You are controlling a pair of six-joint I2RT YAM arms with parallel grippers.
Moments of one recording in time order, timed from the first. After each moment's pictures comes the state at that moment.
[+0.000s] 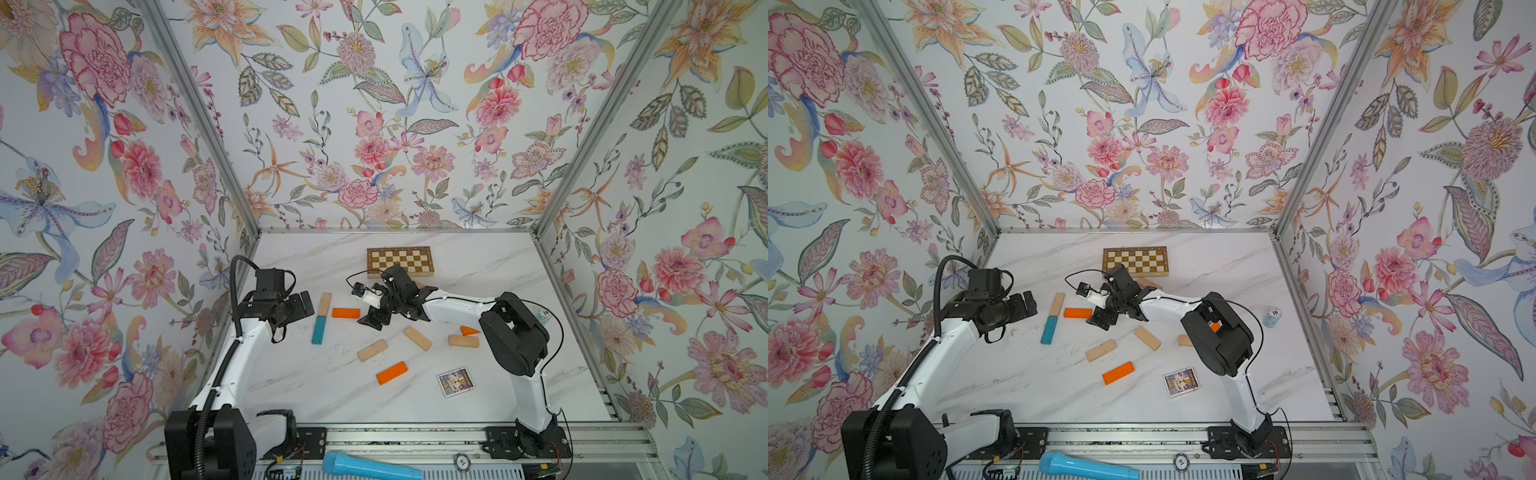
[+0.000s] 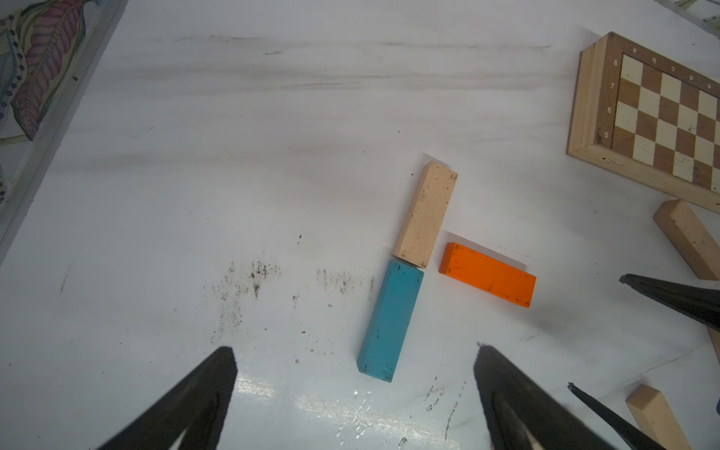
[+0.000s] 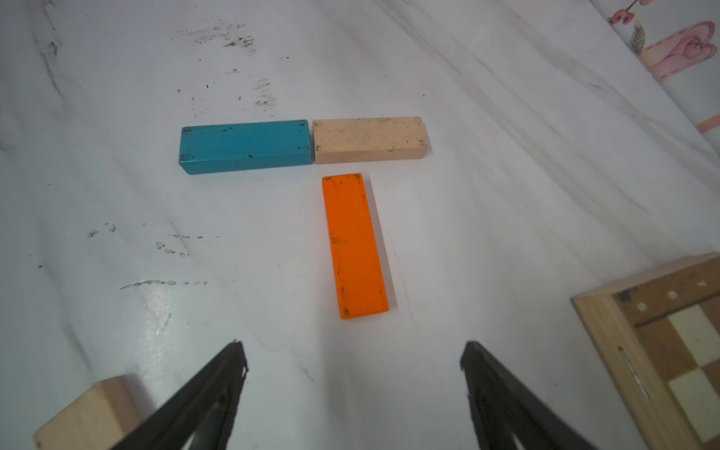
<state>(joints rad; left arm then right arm) 0.02 1.19 0.91 -0.69 -0.01 -0.31 0.81 2.10 1.45 -0.10 -0.37 -0.51</state>
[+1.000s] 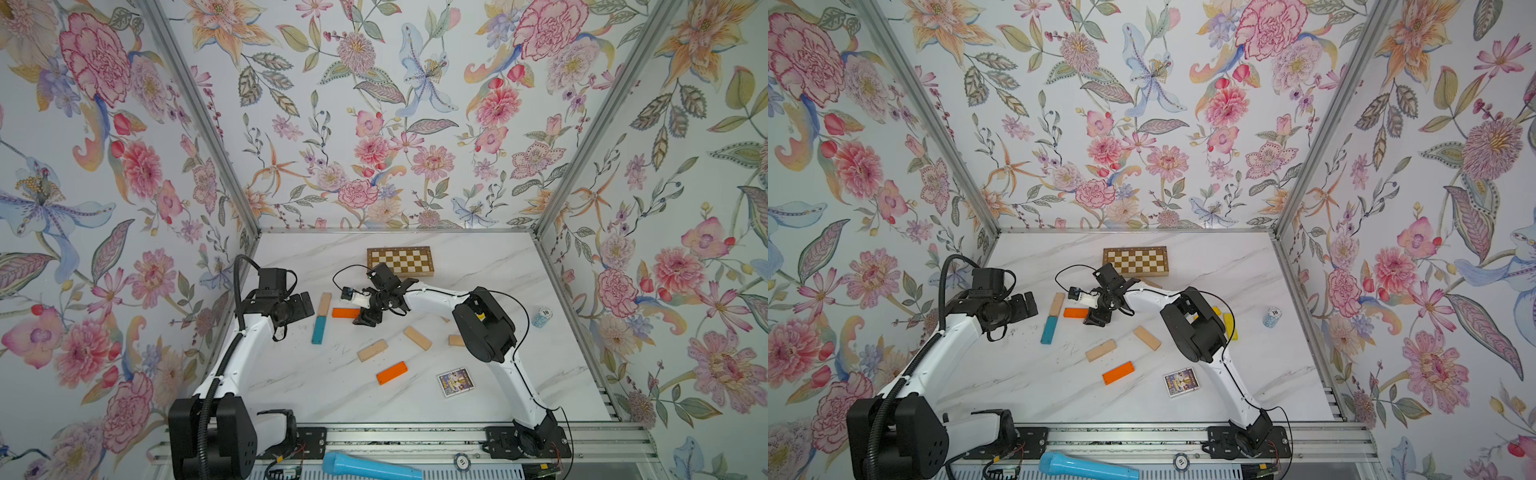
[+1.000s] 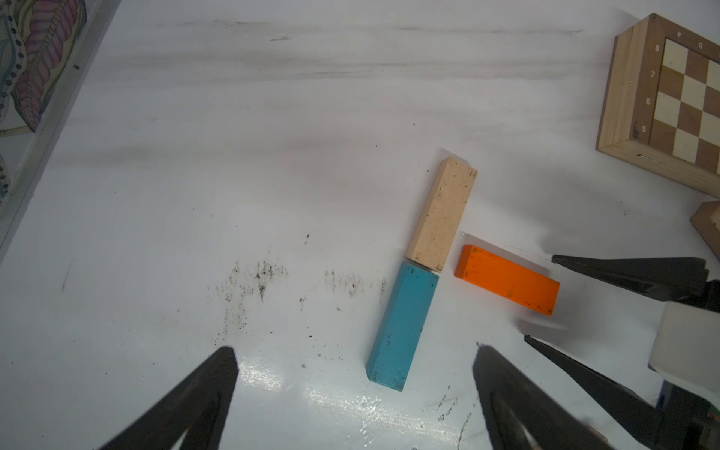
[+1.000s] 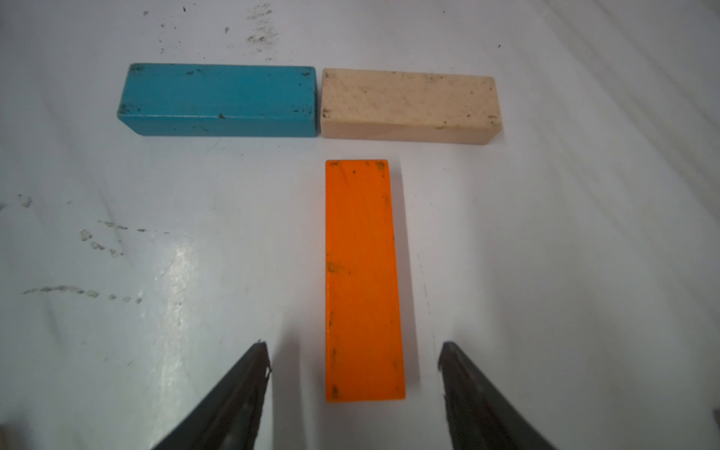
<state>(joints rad) 0.02 1.24 0.91 -0.69 -0.03 -0.31 0.82 2.35 1.77 -0.34 -0.42 -0.61</state>
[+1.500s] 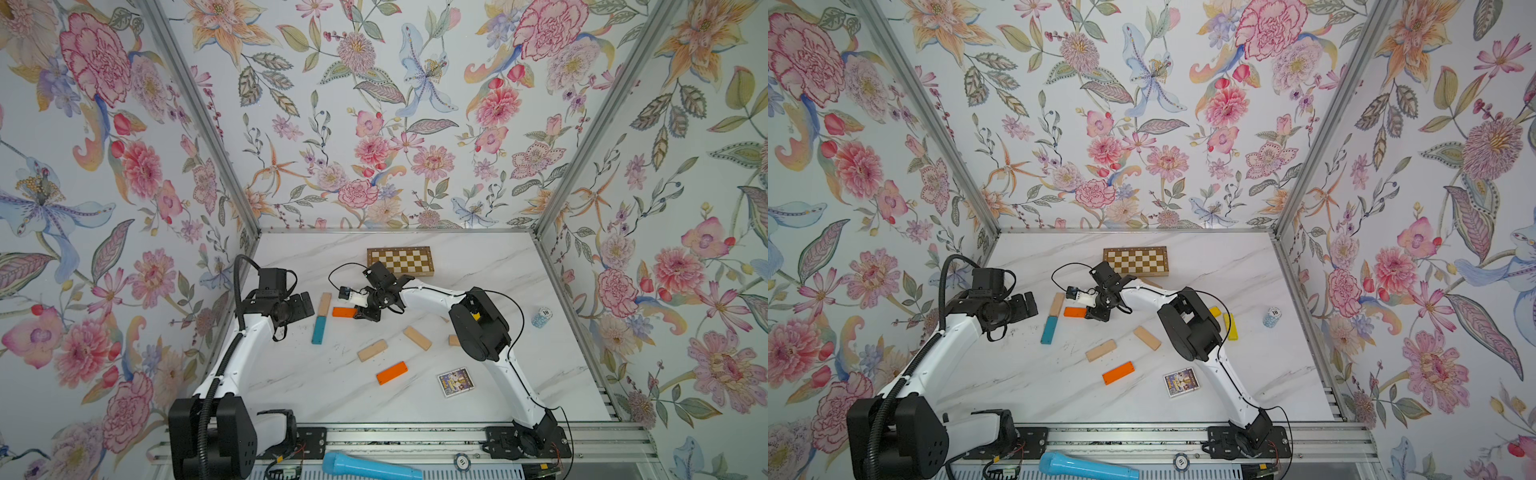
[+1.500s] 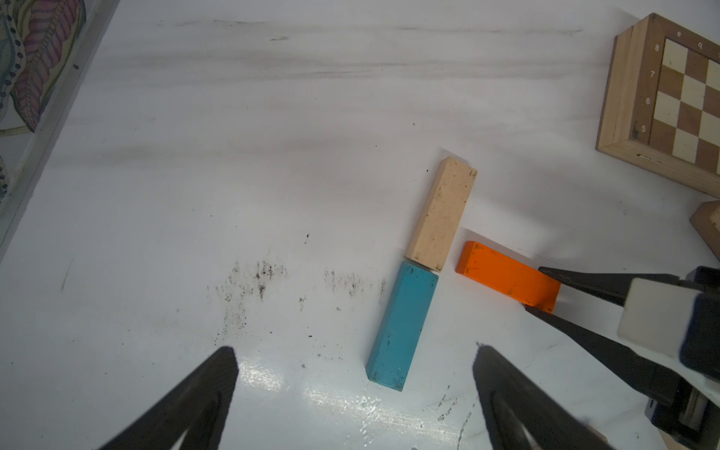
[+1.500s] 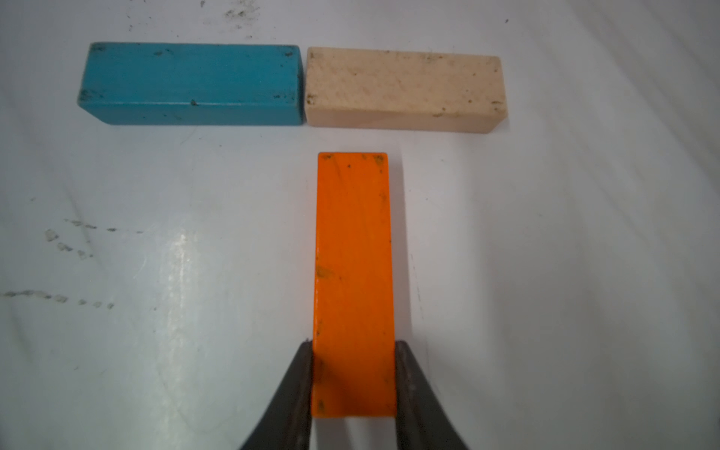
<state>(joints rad) 0.02 1.24 0.91 -0.69 -0.03 -0.31 0.82 2.39 1.85 -0.43 -0.39 -0.63</state>
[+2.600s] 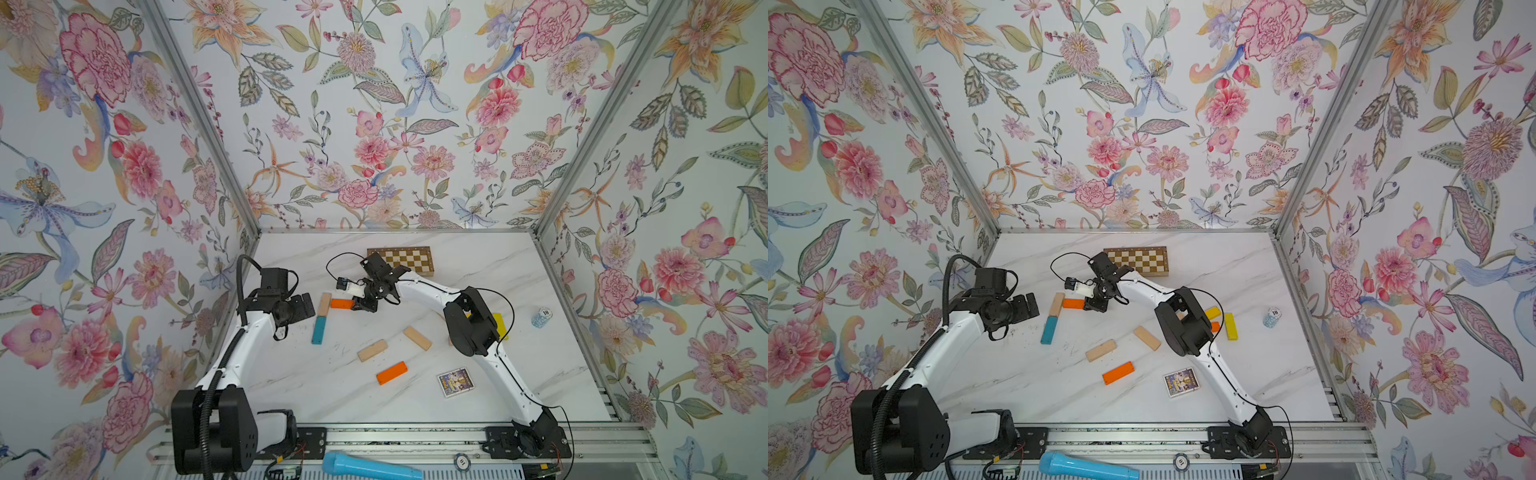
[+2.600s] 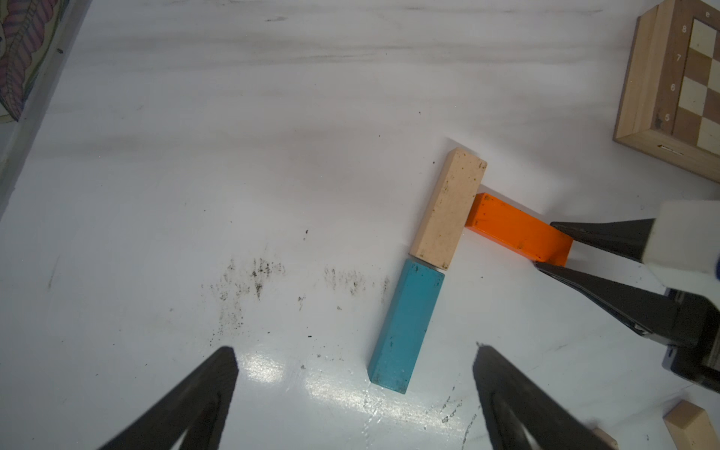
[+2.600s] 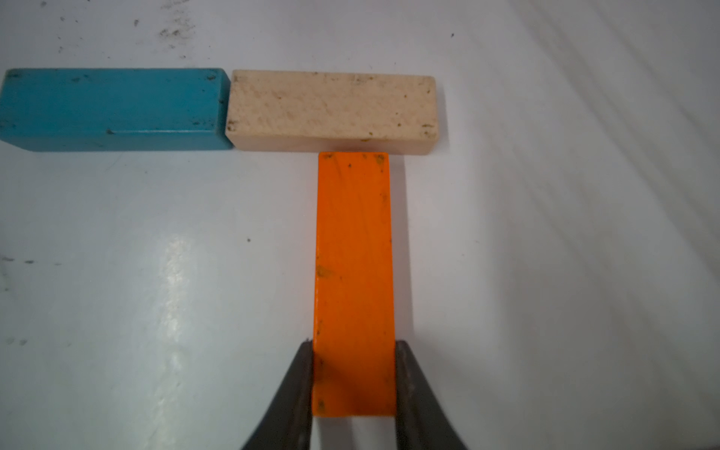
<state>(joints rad) 0.02 1.27 0.91 -0.68 -0.03 -0.31 0.79 2.54 2.13 -0.58 -0.41 -0.65</state>
